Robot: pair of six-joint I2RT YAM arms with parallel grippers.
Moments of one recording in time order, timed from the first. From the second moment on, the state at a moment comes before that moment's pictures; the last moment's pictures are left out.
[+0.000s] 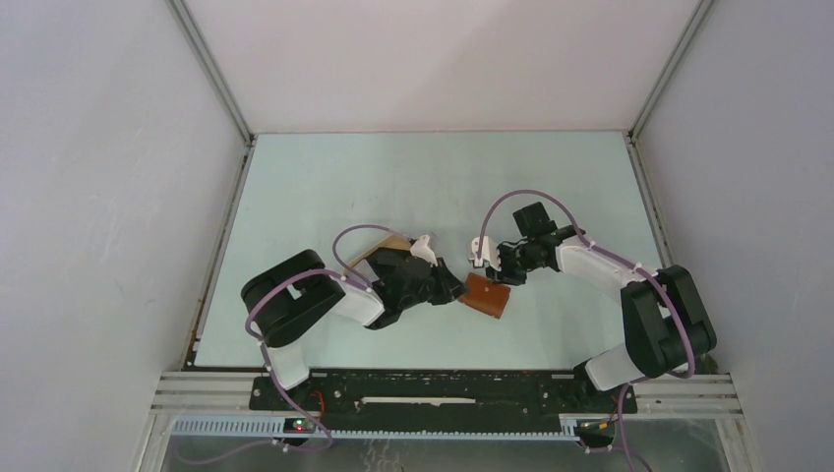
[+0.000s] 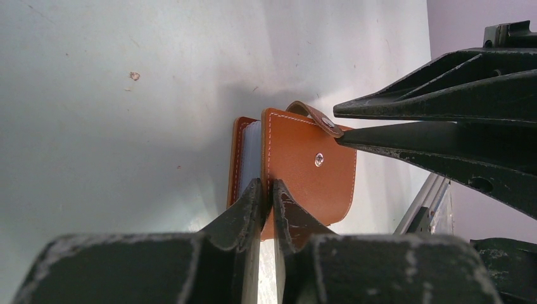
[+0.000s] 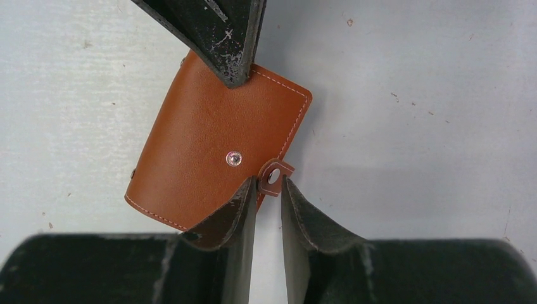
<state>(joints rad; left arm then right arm) -0.92 1.79 0.60 0.74 0.00 -0.96 0.40 1.49 0.84 -0.50 -0.60 -1.12</state>
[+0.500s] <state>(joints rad) -0.92 1.79 0.60 0.74 0.00 -0.96 0.41 1.51 0.86 -0.51 -0.60 -1.11</state>
